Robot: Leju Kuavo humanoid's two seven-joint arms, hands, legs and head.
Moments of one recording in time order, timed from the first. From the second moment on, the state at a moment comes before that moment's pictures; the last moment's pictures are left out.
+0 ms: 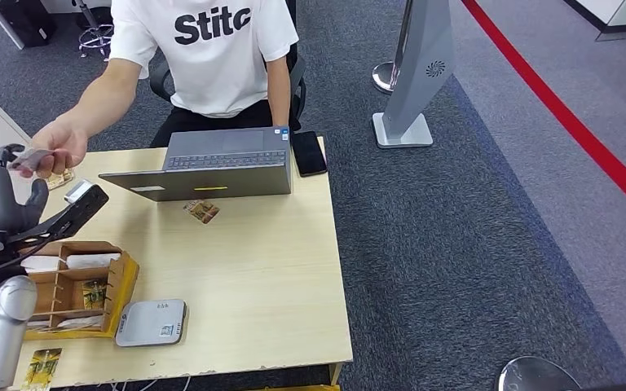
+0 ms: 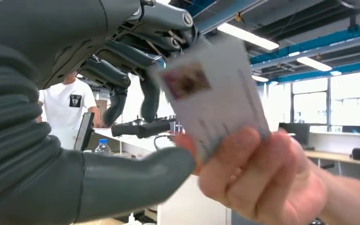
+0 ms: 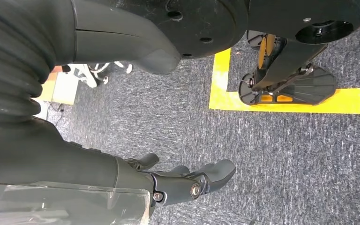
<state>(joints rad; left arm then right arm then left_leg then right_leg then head) -0.43 0.32 -0.07 -1.44 -1.16 0.28 0.13 -0.08 0.25 -1.17 -0.20 1.33 -0.12 -0.05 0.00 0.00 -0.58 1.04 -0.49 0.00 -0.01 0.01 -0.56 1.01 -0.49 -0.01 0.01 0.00</state>
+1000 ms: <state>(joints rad) -0.12 0.27 0.00 -1.83 -0.88 0.42 -0.08 -0.07 0.25 -1.17 -0.20 1.28 -0.13 -0.06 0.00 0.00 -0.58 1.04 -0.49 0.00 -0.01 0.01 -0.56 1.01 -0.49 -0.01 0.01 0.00</state>
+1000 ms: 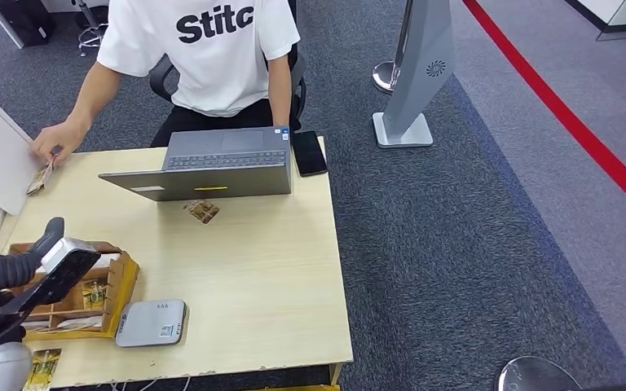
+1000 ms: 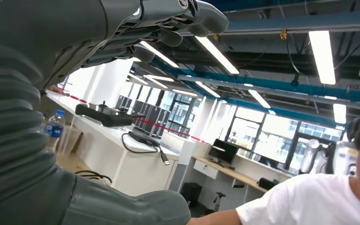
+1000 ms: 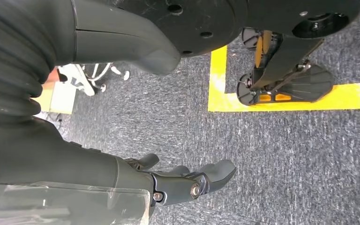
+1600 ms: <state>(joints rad) 0.23 0.63 0.06 -1.98 -0.92 0.02 -0.20 -0.06 0.23 -1.17 -0.20 1.27 -0.09 -0.09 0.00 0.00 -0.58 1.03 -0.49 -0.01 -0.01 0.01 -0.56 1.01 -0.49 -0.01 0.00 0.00</state>
